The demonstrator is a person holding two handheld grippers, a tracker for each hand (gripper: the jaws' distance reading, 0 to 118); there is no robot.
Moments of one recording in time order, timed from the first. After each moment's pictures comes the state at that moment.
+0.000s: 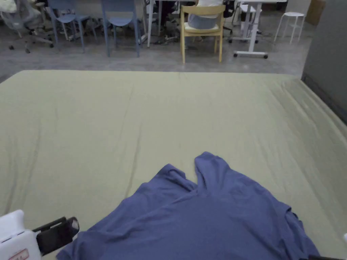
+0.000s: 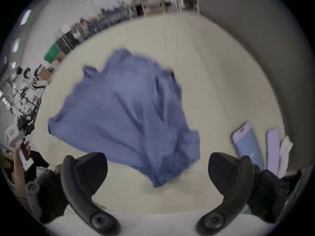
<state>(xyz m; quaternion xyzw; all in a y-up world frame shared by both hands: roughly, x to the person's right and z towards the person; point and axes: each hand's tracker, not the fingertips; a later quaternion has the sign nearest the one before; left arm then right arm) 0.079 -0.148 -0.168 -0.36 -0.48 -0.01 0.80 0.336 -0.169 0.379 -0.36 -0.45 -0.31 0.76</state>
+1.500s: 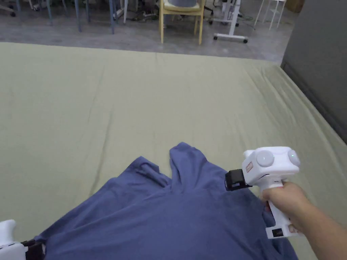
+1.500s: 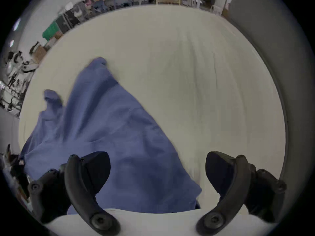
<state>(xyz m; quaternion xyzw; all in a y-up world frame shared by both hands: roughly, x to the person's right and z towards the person) 0.155 -0.211 -0.163 -0.45 -0.45 -0.14 0.76 0.607 -0.263 0.222 -0.51 -0.42 -0.31 0.69</state>
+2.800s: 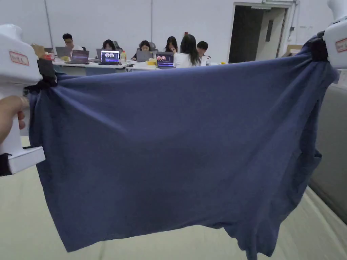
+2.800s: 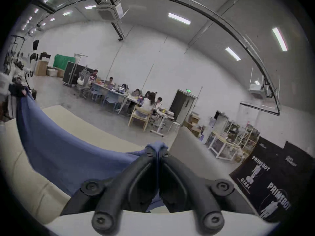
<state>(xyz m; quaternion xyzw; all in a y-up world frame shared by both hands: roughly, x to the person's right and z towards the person) 0.326 0.222 -0.237 -0.15 -0.55 0.02 0.82 0.489 0.278 0.263 -0.17 -0.59 0.14 0.78</state>
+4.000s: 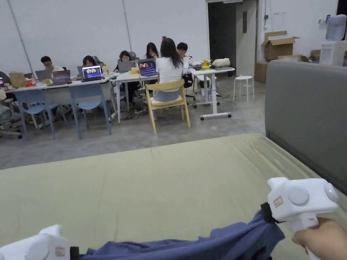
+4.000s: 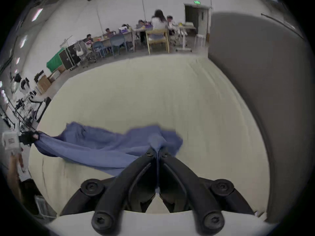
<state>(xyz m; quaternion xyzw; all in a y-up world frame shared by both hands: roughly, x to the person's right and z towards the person) 0.353 -0.134 -0.245 -0.42 -0.49 -0.18 0.75 0.592 -0.120 0.266 -0.34 -0.48 -0.28 0.76</state>
